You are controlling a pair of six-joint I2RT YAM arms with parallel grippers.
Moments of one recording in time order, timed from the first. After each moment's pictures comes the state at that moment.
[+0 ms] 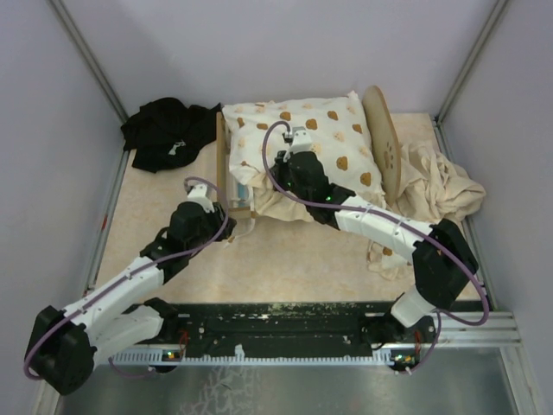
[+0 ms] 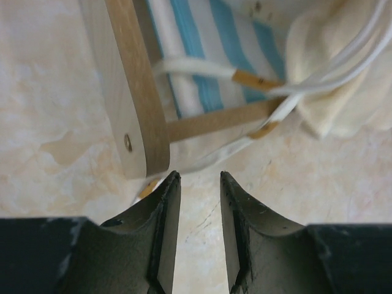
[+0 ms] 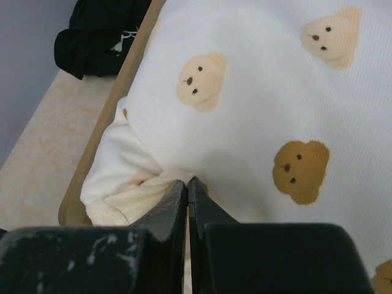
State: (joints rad) left arm -0.56 0.94 0.53 -0.03 -0.14 -0.48; right arm 0.78 1.54 1.13 0.13 0.24 0.40
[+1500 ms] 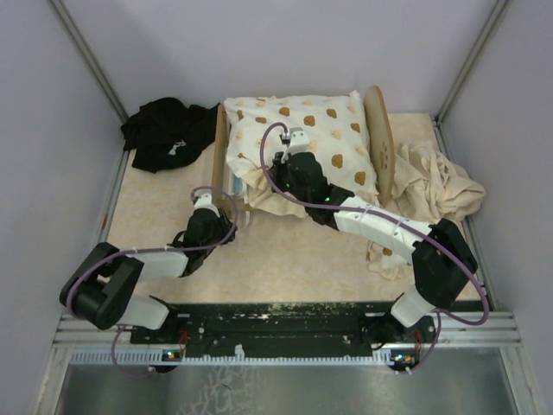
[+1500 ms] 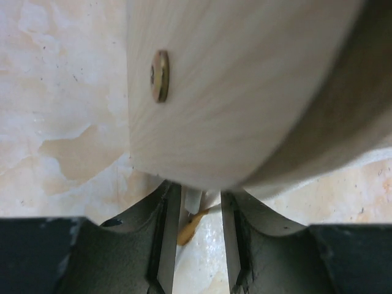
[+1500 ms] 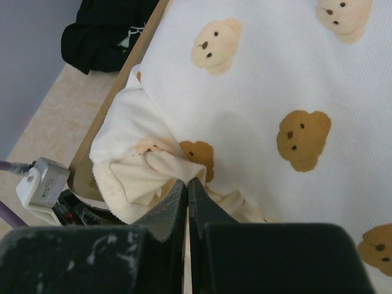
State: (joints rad) left arm -0.50 1.39 0.34 0.50 -0.19 -0.55; right arm 0.80 1.55 1.14 0.13 0.22 0.39
